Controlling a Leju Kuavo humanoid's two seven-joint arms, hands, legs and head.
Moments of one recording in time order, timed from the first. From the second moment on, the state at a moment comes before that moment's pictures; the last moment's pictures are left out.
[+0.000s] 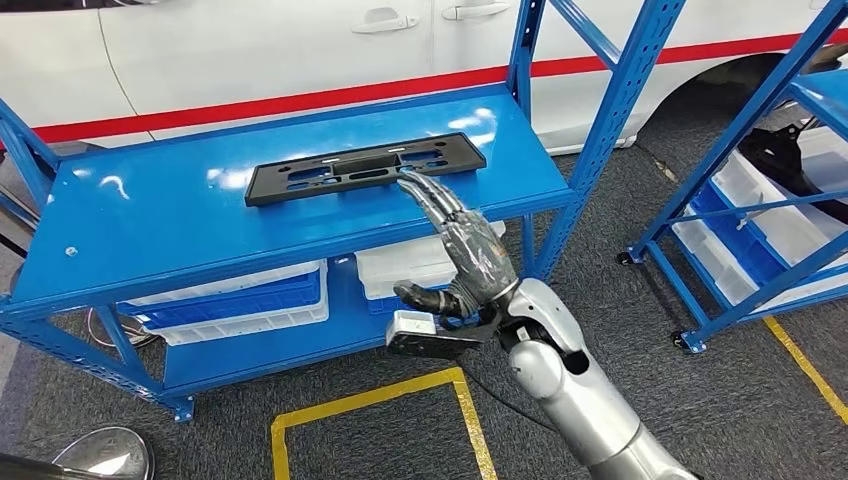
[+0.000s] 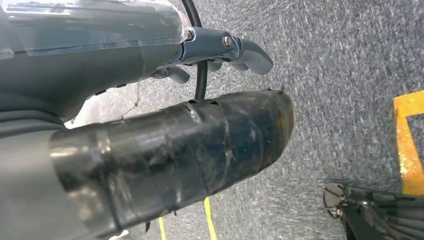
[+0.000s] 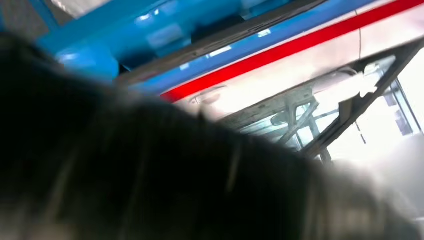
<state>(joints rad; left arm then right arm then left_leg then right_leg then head) 0.00 -0.02 0.36 -0.20 -0.65 -0.16 0.14 -0.40 -0.10 0.71 -1.44 0.56 -0.09 -0.23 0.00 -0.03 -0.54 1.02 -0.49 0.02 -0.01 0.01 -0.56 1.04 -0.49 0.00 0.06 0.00</state>
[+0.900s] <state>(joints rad) 0.00 -0.03 0.38 -0.19 -0.73 -0.18 0.17 -0.64 0.03 0.83 -0.96 0.82 -0.05 -0.08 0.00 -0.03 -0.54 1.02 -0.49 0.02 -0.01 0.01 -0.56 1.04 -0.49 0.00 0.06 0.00</state>
